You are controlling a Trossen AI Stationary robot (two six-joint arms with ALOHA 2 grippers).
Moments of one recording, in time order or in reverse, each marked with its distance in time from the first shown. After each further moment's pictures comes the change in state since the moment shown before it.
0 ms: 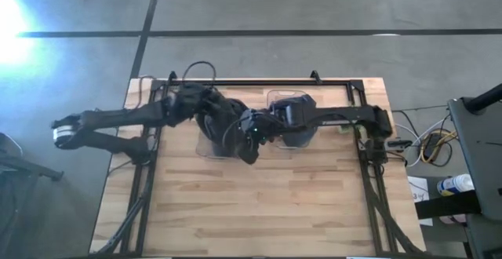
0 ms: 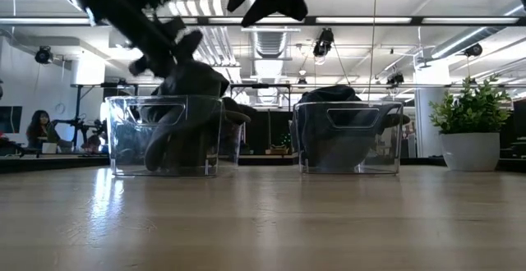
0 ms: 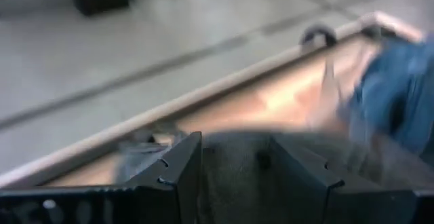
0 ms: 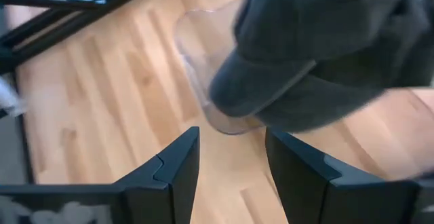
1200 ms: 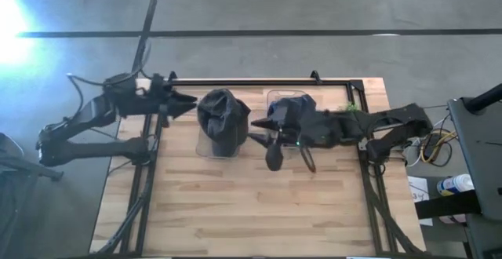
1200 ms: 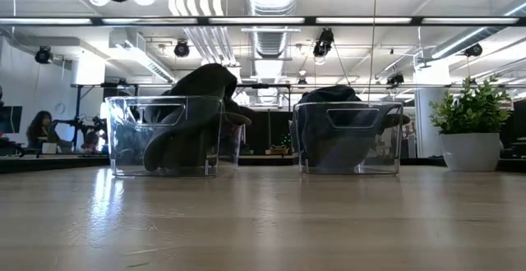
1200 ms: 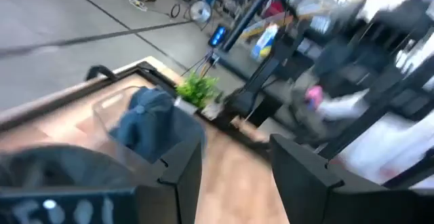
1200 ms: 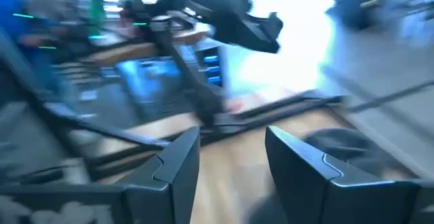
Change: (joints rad) left arm 0.008 -0.404 0.285 -0.342 0.709 -0.164; right arm 0.192 -0.359 -0.239 0.507 0.342 -0.209
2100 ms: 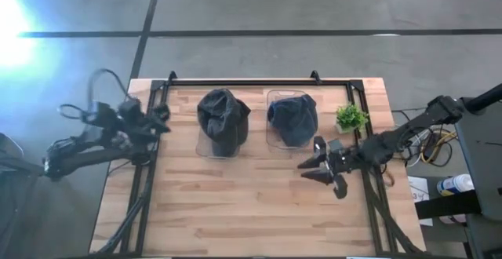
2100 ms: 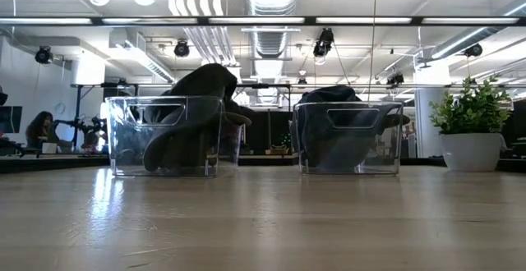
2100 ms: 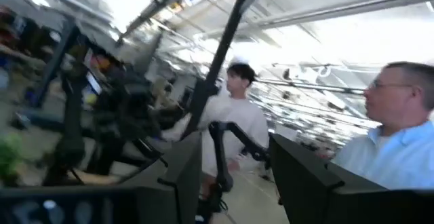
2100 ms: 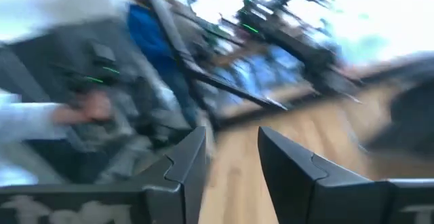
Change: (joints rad) left arm -0.021 -0.319 -0.460 0.680 0.473 -0.197; right arm 0.251 -0.614 -1.029 0.667 -0.134 0.144
